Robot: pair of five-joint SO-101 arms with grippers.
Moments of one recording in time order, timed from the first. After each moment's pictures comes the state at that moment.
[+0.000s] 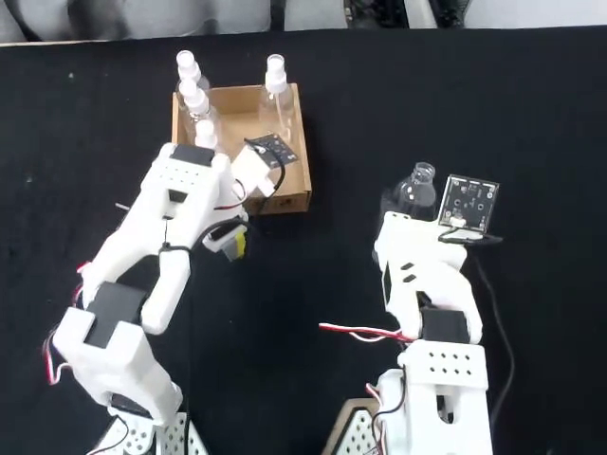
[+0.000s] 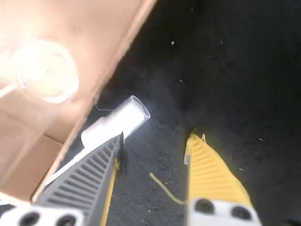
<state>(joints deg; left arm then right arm) 8.7 9.7 9.8 72.0 -41.5 4.0 -66.0 80.3 23.0 -8.0</state>
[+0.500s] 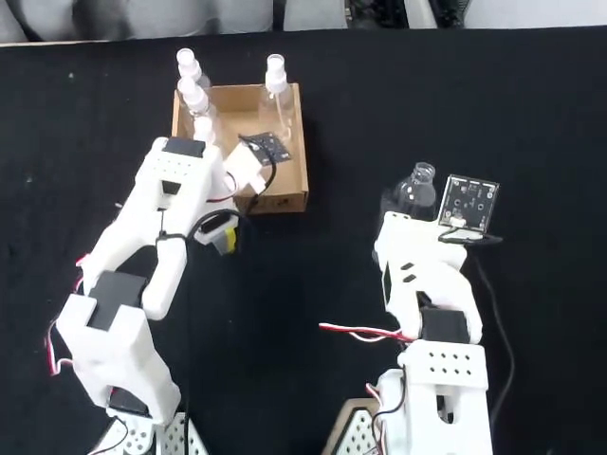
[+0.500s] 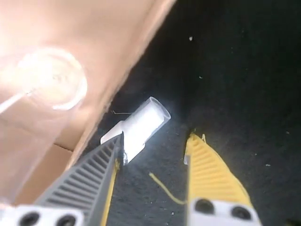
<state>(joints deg) 5.6 14.1 6.5 71.2 -49.5 4.0 -66.0 80.3 23.0 -8.0</state>
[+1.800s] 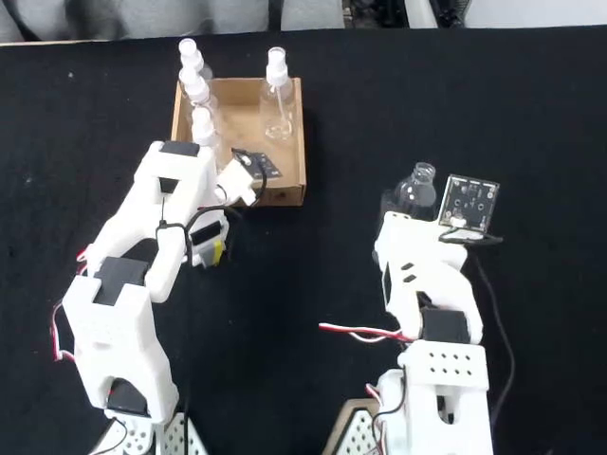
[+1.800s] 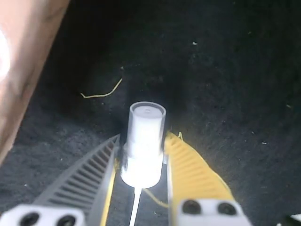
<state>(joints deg) 3.3 21.1 4.9 77.0 -50.6 4.0 -66.0 80.3 23.0 -8.0</state>
